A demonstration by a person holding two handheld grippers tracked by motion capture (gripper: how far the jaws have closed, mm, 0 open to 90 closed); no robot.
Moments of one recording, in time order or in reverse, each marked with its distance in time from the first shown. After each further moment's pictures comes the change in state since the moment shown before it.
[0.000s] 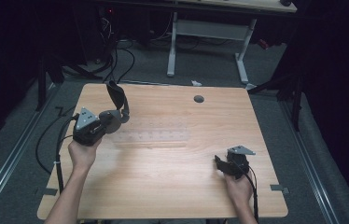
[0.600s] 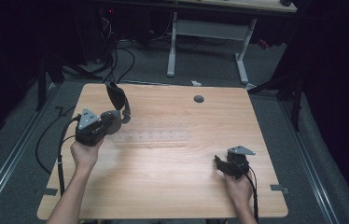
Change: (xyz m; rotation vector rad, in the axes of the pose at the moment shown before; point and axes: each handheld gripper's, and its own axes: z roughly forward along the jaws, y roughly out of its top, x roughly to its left) left arm 0.000 -0.006 0.006 0.001 0.031 -0.030; right arm 0.000 0.000 0.000 -0.001 -0.001 -0.001
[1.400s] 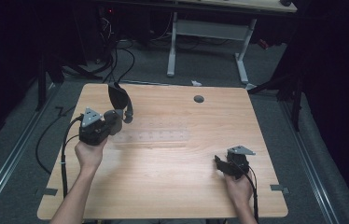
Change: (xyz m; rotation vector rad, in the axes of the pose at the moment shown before) left arm -0.009 0.002 0.007 0.006 0.039 -0.076; right arm 0.000 0.000 0.000 0.000 0.000 -0.001
